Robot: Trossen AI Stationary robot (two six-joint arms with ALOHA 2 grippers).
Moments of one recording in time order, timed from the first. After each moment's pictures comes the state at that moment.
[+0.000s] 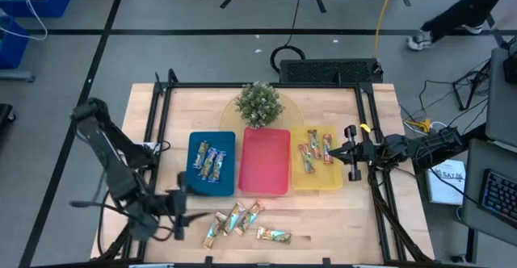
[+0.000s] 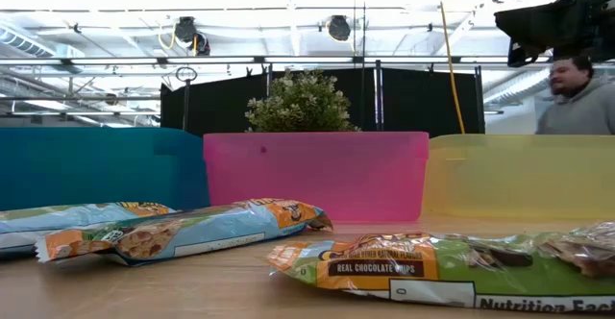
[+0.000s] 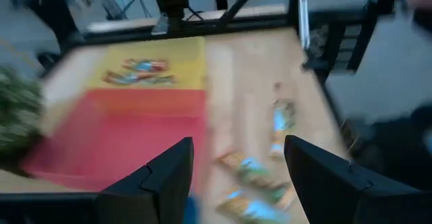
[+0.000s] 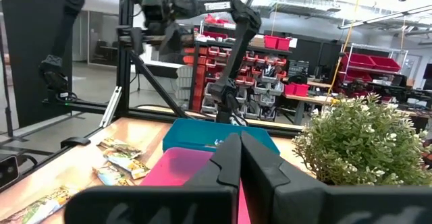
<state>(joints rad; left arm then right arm) -0.95 1.28 1.02 -0.44 -0.87 -0.50 0.26 0.04 0.02 0.19 0.21 -0.15</state>
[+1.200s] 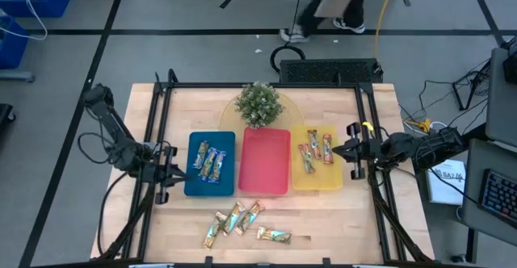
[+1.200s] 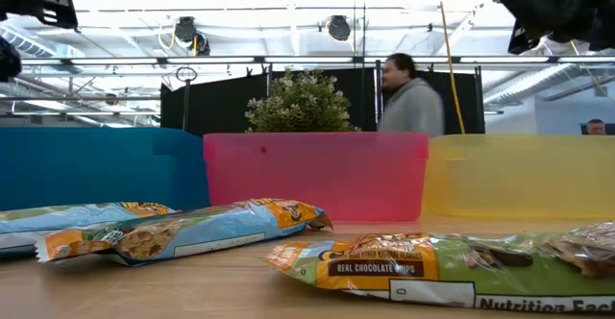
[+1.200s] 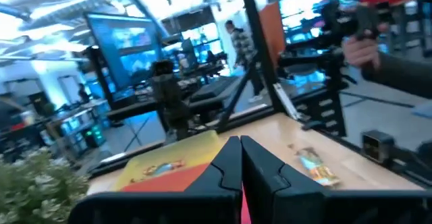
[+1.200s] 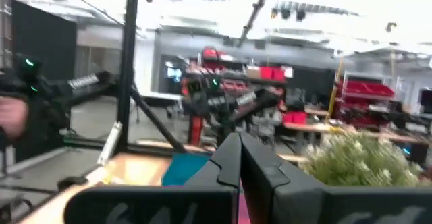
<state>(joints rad) -0.95 0.45 0.03 0.61 -0.73 0.42 0.26 0.05 0.02 0.31 0.20 -0.16</state>
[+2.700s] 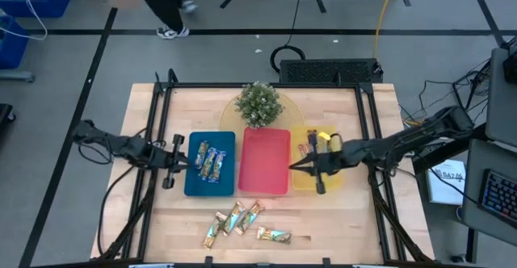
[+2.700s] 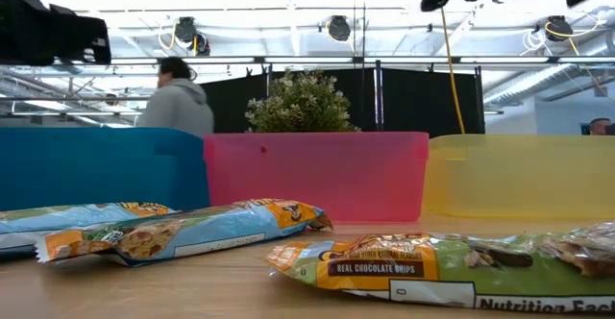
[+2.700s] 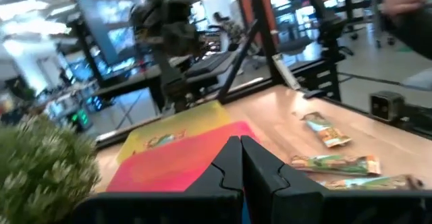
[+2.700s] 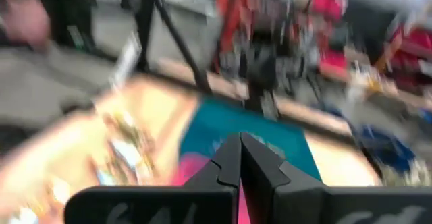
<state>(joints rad) -0.37 0.02 0.01 0.04 -0.13 0.31 0.27 1.11 0.50 0.55 0.12 -0.26</state>
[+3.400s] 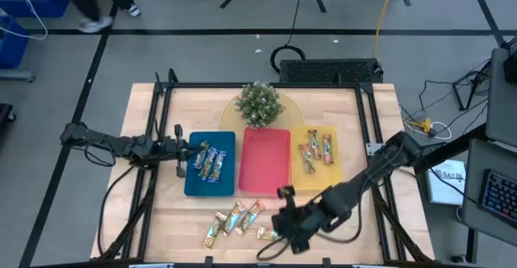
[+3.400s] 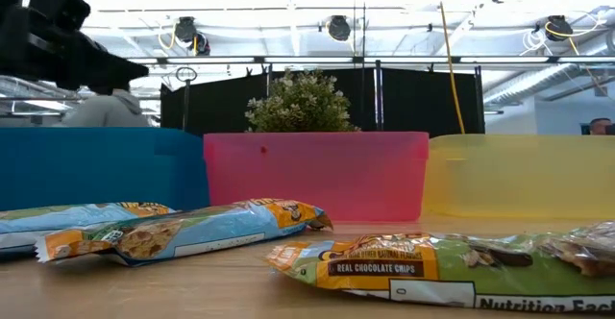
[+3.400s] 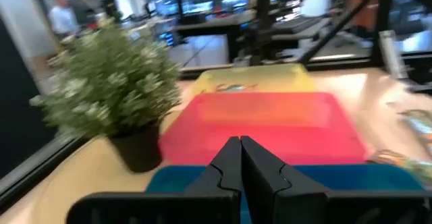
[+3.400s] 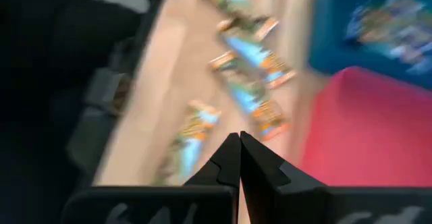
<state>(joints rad) -0.25 0.15 0.01 0.06 -0.37 0.08 0.60 1.85 1.71 -0.84 0.30 0.24</state>
